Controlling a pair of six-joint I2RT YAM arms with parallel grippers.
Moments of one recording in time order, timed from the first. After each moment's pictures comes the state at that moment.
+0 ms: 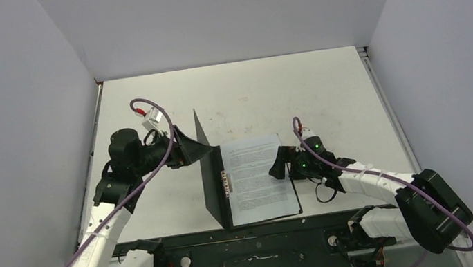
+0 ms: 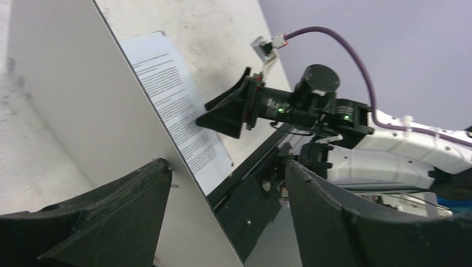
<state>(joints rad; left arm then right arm) -0.27 0.88 0.86 -0.37 0.64 -0.66 0.53 1.21 0.40 0.07 -0.15 0.62</state>
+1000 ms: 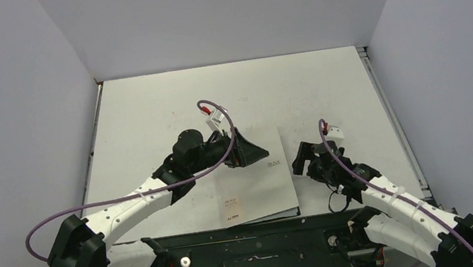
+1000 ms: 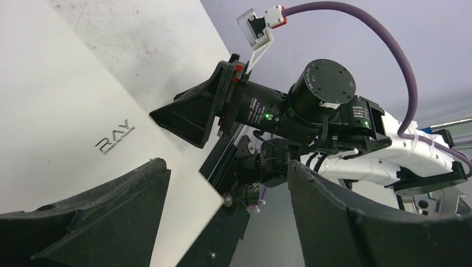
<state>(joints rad) -0.77 1.24 0.75 0.32 0.43 -0.91 0.54 0.86 0.40 -0.31 0.20 0.68</state>
